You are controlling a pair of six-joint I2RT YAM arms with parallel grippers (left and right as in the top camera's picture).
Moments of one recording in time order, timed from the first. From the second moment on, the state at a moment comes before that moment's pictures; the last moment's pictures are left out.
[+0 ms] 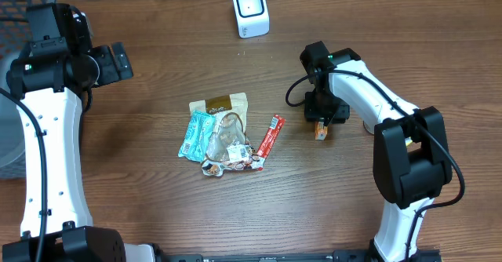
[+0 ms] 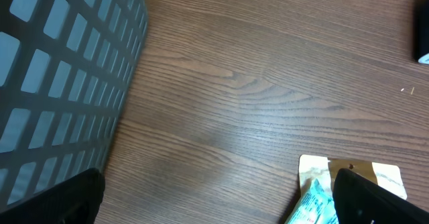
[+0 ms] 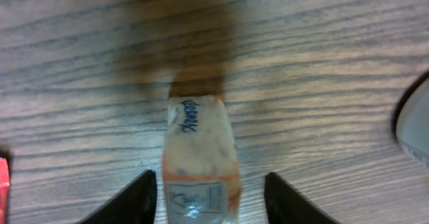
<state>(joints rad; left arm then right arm) 0.20 1.58 1.62 -1.02 -0.03 -0.13 0.32 2.05 1.51 -1.11 0.11 0.43</state>
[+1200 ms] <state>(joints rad) 0.20 1.58 1.62 -1.02 -0.03 -0.13 0.32 2.05 1.50 -1.12 0.03 0.44</state>
